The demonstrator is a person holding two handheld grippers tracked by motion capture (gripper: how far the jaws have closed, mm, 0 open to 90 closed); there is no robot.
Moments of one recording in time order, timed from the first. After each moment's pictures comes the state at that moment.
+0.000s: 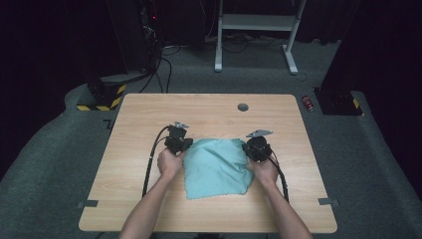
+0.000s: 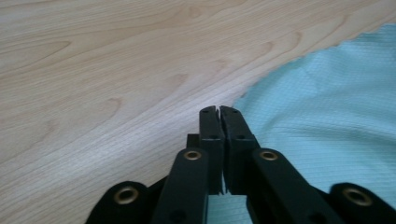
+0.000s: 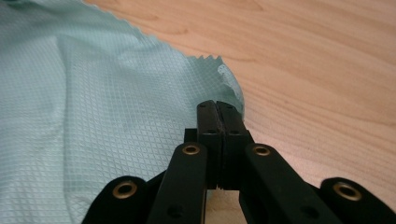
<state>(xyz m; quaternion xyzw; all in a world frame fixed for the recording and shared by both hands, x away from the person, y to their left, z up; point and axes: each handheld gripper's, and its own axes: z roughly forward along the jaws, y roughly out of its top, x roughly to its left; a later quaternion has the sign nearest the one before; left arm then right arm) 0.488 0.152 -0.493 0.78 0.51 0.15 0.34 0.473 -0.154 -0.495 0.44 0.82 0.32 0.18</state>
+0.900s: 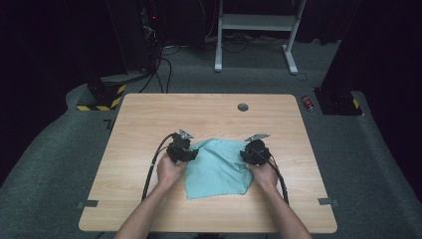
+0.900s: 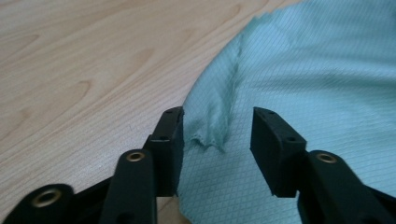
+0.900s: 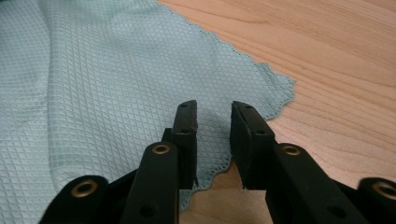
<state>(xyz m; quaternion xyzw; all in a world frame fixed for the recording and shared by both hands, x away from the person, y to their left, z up) 0.463 0.138 -0.503 0.82 0.45 0.17 0.30 0.469 -0.152 -0.509 0.45 0.83 0.29 0.17</state>
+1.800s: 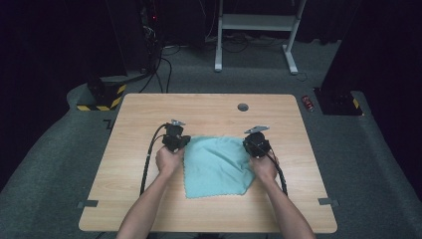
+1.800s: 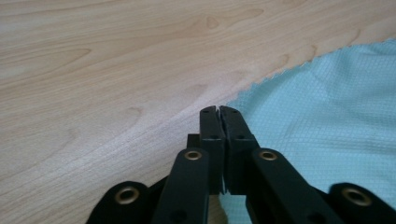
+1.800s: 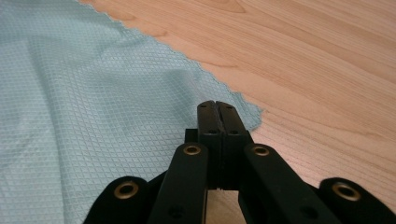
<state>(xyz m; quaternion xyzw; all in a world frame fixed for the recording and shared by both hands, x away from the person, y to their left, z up) 0.496 0.162 -0.493 0.76 0.52 0.16 0.35 0.486 -0.149 -0.490 0.45 0.82 0.30 0.20</state>
